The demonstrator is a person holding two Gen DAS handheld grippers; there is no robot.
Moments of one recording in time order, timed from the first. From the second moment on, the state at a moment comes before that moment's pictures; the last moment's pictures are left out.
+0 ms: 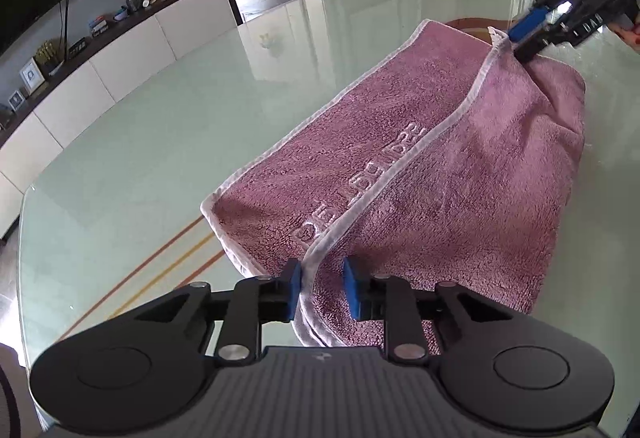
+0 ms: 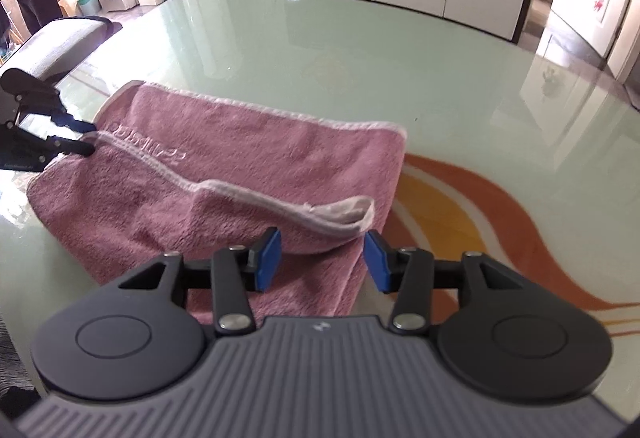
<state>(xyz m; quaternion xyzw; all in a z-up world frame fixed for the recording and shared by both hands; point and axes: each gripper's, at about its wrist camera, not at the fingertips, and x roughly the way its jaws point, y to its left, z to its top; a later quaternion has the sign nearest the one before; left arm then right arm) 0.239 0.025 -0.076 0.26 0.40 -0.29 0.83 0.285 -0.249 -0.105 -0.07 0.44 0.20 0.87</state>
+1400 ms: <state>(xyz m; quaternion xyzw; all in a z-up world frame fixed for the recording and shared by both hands) 0.233 0.023 -0.080 0.28 0.37 -0.26 0.85 0.281 -0.250 -0.104 -0.01 0.42 0.22 0.88</state>
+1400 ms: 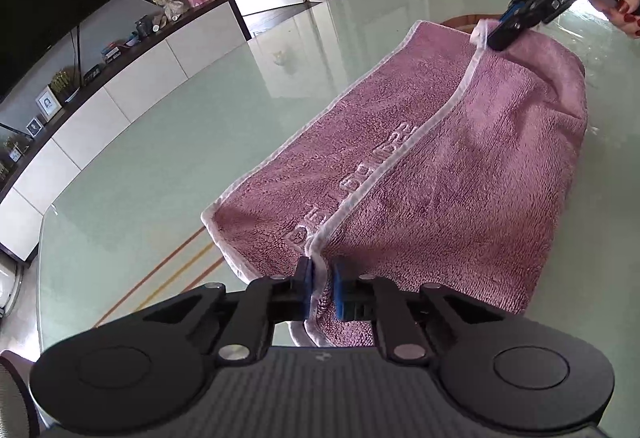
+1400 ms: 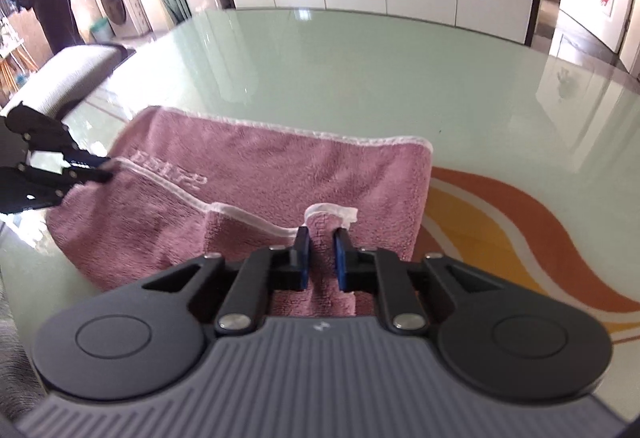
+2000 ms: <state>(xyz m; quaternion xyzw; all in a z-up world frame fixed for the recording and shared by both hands) 0.228 0.028 -0.058 0.28 0.34 -0.23 0.87 0.270 -0.254 -0.083 0.01 0.38 0.23 0.89</state>
